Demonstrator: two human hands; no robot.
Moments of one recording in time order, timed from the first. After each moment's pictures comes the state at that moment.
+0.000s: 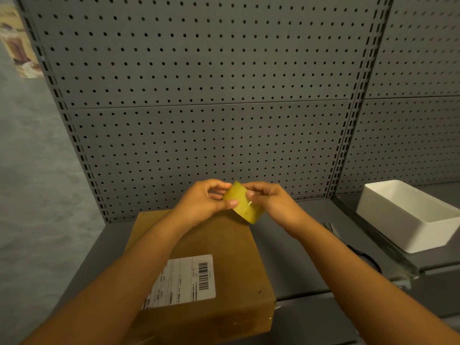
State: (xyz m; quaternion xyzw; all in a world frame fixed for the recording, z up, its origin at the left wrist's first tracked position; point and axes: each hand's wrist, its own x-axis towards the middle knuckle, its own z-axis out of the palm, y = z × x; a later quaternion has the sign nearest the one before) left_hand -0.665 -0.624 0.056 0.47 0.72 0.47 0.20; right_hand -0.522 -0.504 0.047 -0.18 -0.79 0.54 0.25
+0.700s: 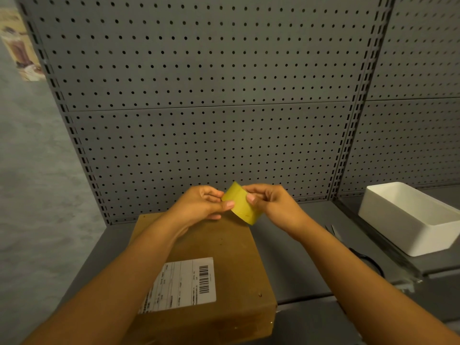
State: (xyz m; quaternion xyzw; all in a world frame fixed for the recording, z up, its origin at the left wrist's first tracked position) left_hand -0.675 -0.625 0.053 0.38 0.71 0.51 0.31; right_hand -0.522 -0.499 0.042 -0.15 -0.80 0.52 0.25
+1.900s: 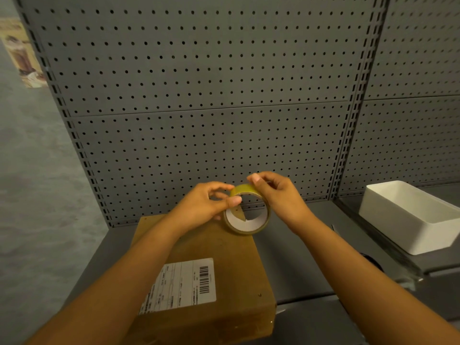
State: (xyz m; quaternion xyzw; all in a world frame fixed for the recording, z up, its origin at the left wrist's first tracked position) left_hand -0.664 -0.629 0.062 0.49 0.70 0.46 0.24; right_hand -0.520 -0.498 0.055 -0.21 -0.78 0.48 0.36
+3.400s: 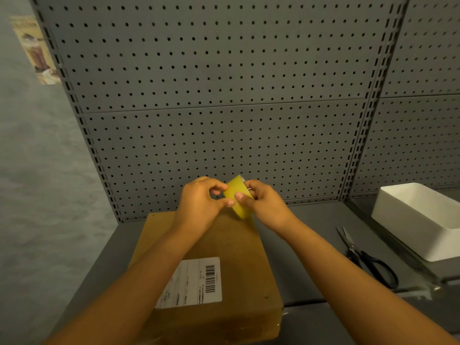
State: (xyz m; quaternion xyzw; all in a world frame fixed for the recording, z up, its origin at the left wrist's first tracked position) left_hand -0.663 -0.629 0.051 0.46 0.76 0.45 -0.08; right_hand -0.555 -0.511 0.036 -0.19 -0.81 0.49 0.27
